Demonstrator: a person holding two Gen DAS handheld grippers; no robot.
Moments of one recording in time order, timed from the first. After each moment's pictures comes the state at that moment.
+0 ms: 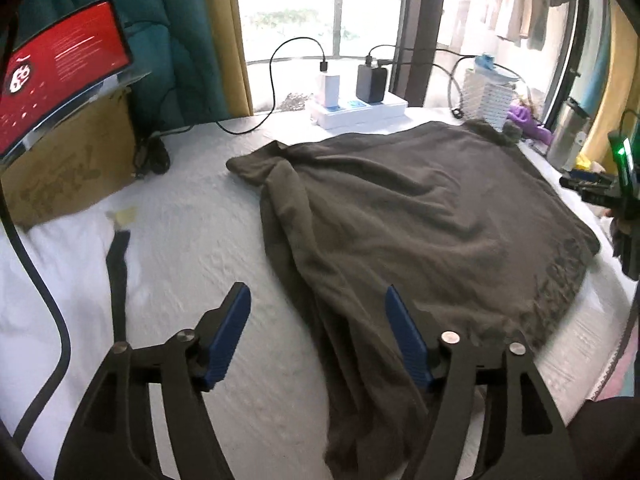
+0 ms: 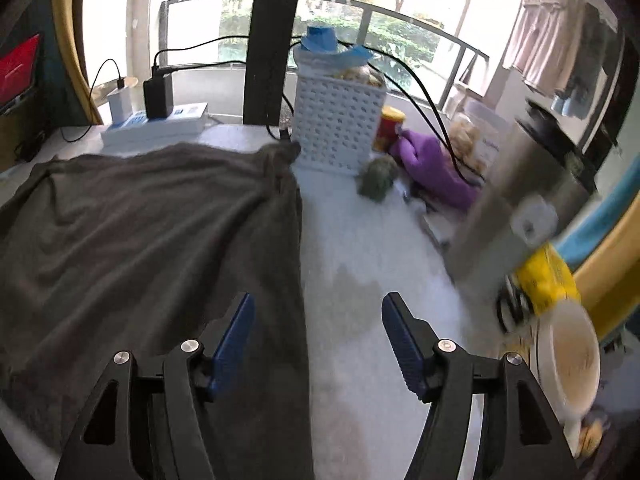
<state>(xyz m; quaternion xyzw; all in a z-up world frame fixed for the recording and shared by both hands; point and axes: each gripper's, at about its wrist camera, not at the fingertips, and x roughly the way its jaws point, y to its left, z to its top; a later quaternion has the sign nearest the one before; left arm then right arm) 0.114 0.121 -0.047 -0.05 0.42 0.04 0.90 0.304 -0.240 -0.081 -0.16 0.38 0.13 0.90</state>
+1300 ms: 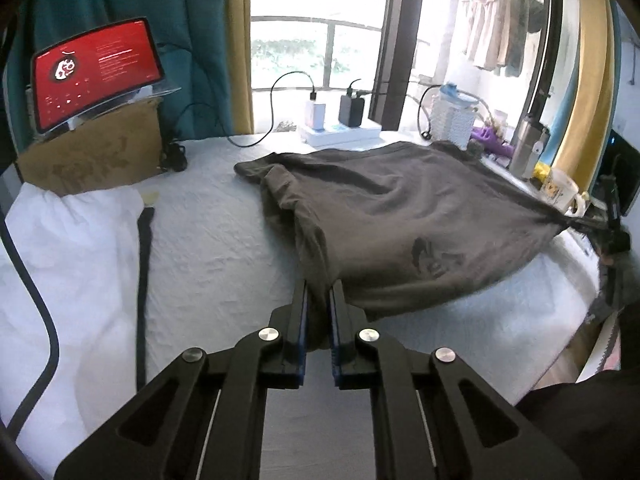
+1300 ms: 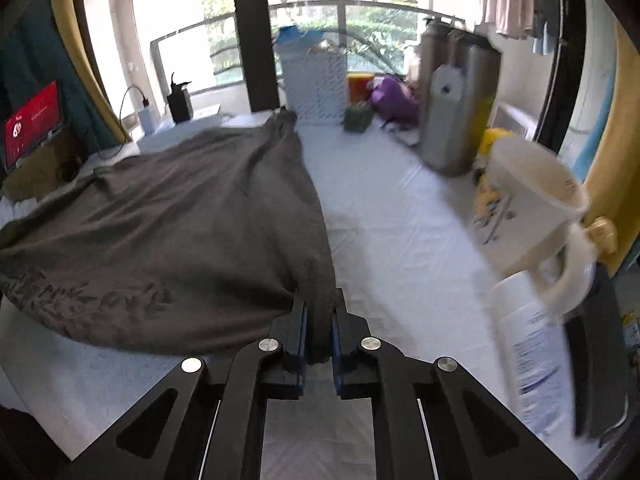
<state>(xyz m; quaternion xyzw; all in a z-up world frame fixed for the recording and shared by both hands) 0.031 0.114 -0.033 -0.06 0.37 0.03 0.93 0.211 -0.304 -0.092 -0.06 0.39 0.16 0.91</state>
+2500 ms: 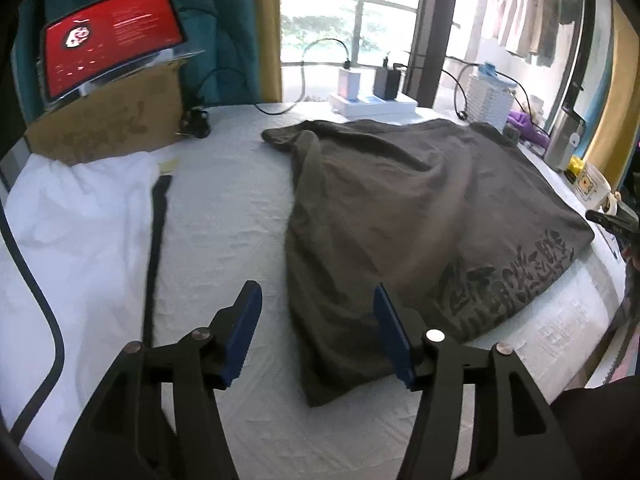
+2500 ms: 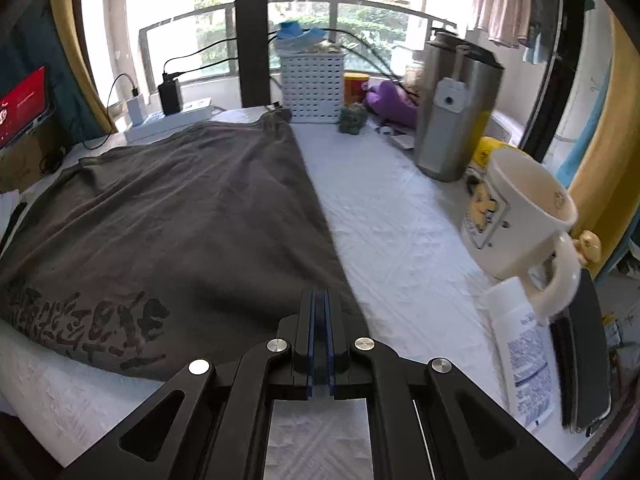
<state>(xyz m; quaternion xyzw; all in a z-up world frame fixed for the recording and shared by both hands) 0.051 0.128 -0.062 -0.07 0.41 0.07 0.91 0.208 -0.275 -0.093 -0.09 0.39 0.13 0.91</state>
